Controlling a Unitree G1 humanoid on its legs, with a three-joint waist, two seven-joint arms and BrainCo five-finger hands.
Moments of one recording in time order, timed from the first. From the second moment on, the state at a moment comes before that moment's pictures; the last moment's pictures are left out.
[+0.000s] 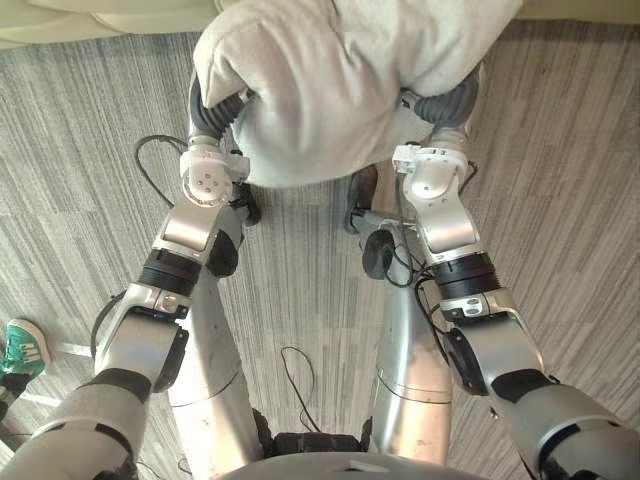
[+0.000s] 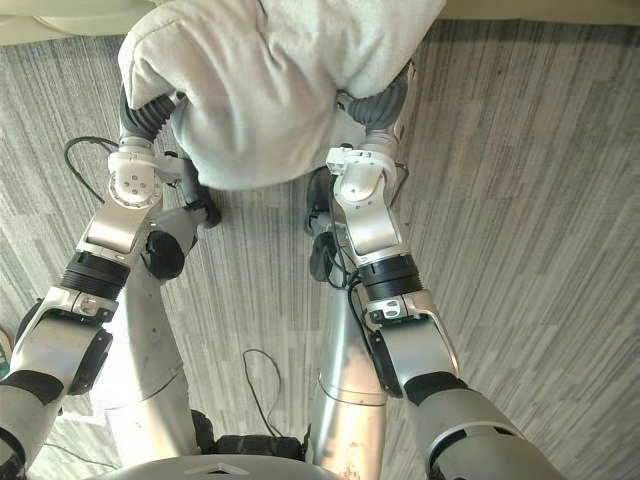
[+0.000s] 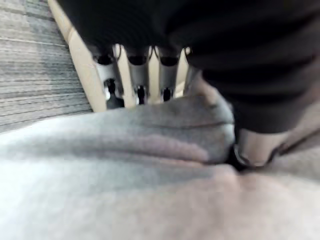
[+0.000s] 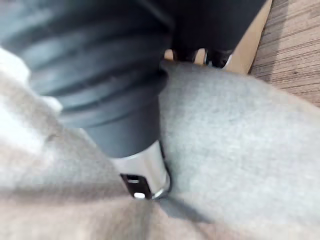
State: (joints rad) left arm -0.87 0.32 -0.20 0.40 -0.02 -0.02 0.39; right arm -0.86 -0.24 0.10 0.26 -0.20 0.11 -0.61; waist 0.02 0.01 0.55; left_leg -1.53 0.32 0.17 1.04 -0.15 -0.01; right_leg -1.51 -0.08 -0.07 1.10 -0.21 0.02
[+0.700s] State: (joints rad) left arm -0.58 0.13 -0.14 0.06 -0.04 -0.02 0.39; right arm -0.49 -0.08 0.04 -0.01 -0.19 0.06 -0.53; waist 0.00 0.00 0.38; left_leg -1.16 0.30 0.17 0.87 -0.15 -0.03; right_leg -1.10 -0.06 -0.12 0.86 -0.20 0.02
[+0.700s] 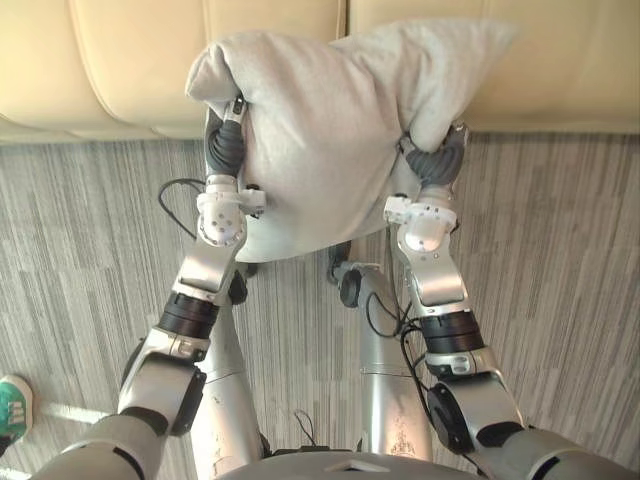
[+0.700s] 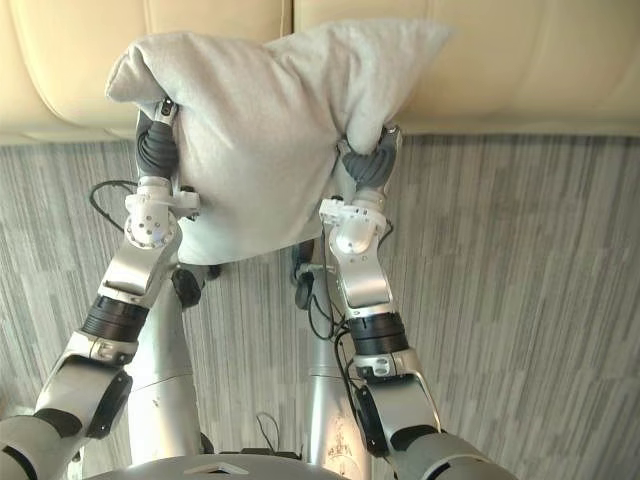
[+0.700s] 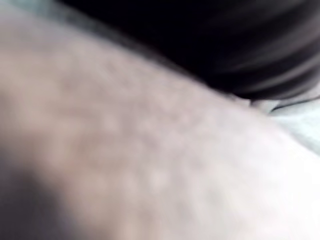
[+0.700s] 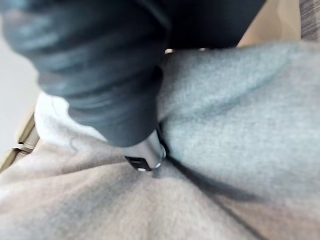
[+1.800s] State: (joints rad) left arm 0.23 0.00 -0.11 -0.17 0.00 -0.03 0.21; right arm 0.23 0.00 0.13 -0.14 -0.13 -0.02 -0.20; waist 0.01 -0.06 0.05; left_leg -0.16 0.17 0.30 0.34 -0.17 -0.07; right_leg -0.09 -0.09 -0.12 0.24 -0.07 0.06
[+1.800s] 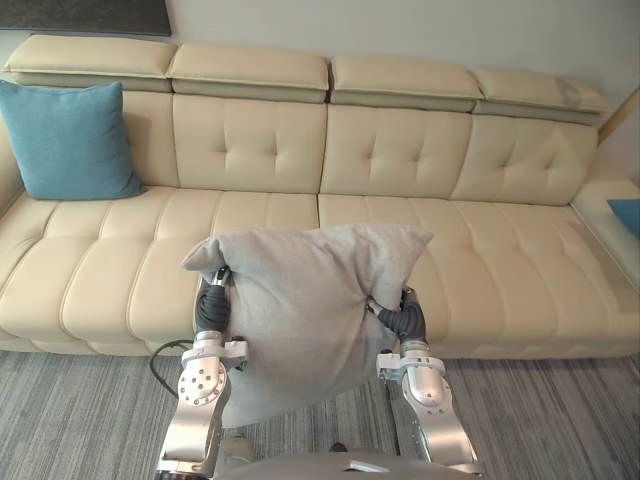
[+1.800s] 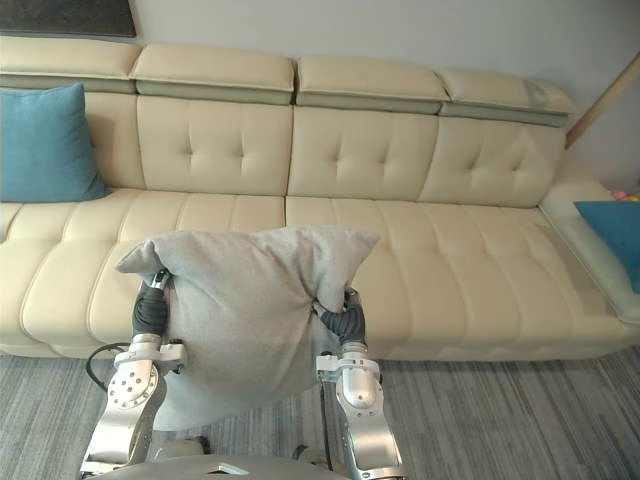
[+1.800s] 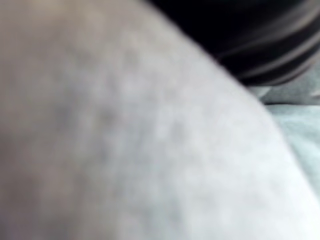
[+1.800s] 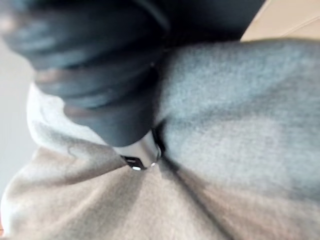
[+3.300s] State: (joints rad) left arm 0.13 0.01 -0.20 -0.02 -0.04 -0.04 0.20; right arm 0.15 -0.13 0.07 -0.07 -0.10 -0.02 -0.18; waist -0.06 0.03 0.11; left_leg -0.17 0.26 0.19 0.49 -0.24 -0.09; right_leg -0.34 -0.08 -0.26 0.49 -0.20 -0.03
